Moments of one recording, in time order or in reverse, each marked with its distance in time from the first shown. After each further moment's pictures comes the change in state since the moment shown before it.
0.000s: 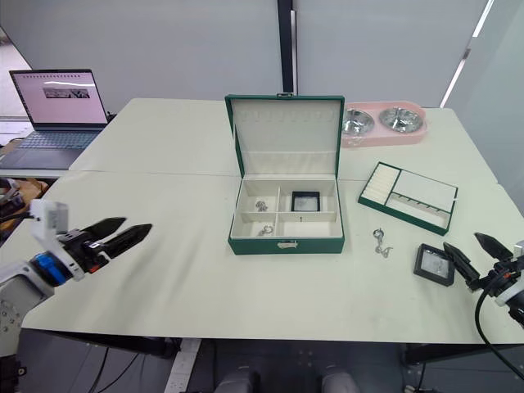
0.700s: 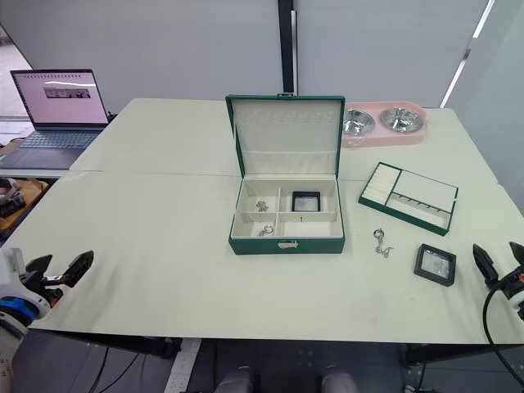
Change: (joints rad) left arm 0.128 -0.089 0.079 0.146 0.156 -0.313 0.207; right arm -0.104 0.000 -0.024 0.349 -0.101 -0.239 -0.069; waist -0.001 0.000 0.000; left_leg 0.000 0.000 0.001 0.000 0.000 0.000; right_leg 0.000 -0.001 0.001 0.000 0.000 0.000
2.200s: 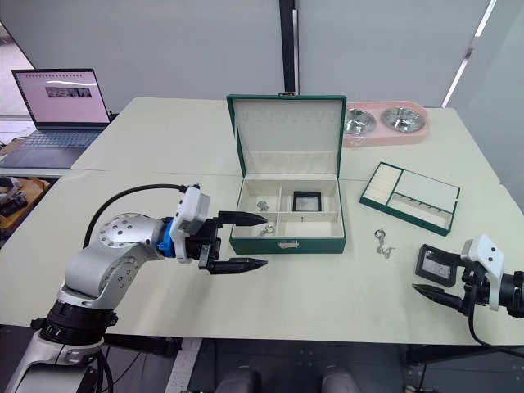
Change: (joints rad) left arm -0.538 0.021 -0.806 -0.297 -0.038 0.030 -0.696; right arm 0.090 -0.299 0.293 -0.383 -0.076 0.284 0.483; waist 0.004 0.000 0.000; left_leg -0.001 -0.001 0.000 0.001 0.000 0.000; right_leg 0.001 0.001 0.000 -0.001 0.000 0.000
